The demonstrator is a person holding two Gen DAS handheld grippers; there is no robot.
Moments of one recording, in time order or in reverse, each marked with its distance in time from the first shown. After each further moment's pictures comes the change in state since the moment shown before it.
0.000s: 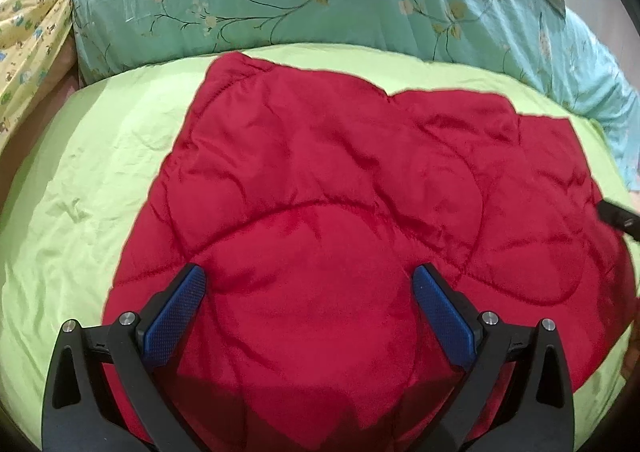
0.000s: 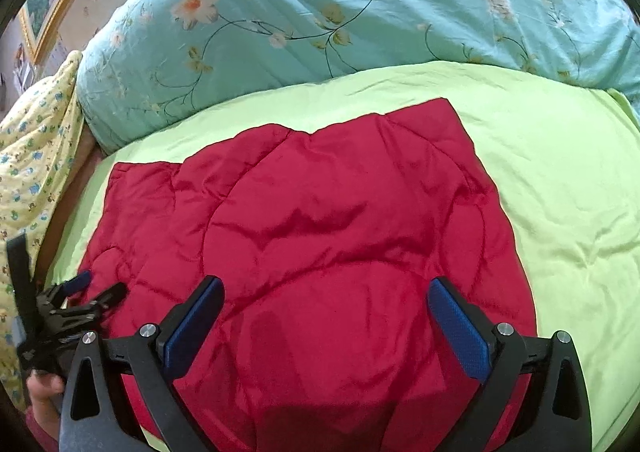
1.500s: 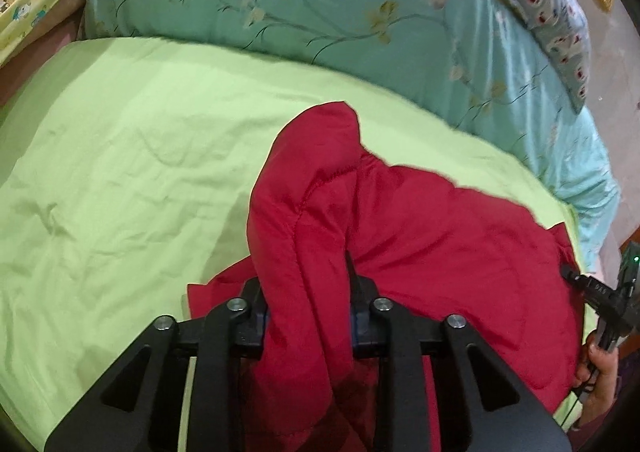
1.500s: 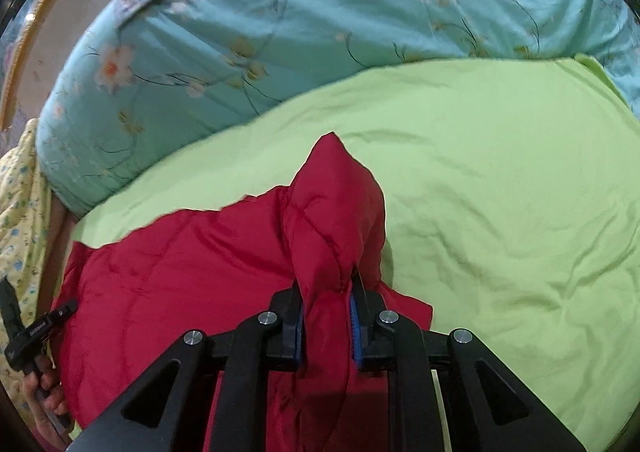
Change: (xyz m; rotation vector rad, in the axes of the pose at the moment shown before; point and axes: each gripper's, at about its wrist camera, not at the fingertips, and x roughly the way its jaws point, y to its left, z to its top) left arm 0.037 0.088 0.041 -0.208 0.006 -0.169; right arm 0.029 -0.084 0.027 0.205 -0.047 -0.051
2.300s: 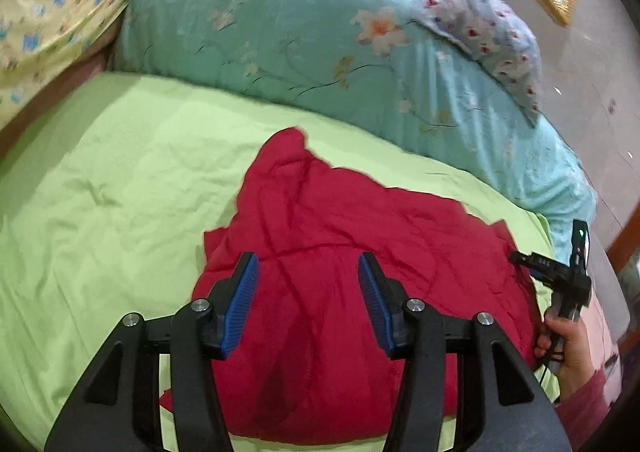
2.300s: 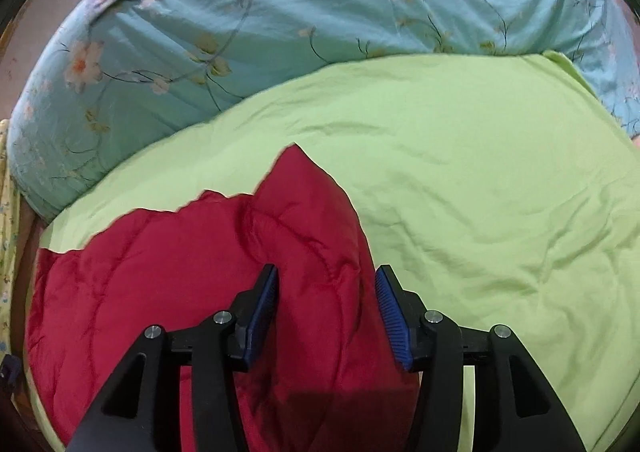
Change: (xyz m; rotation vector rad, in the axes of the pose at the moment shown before) left arm -0.118 -0.026 -0.059 0.022 -0.179 -0.071; right arm -0.023 0.001 -0.003 0.020 -0.033 -0.107
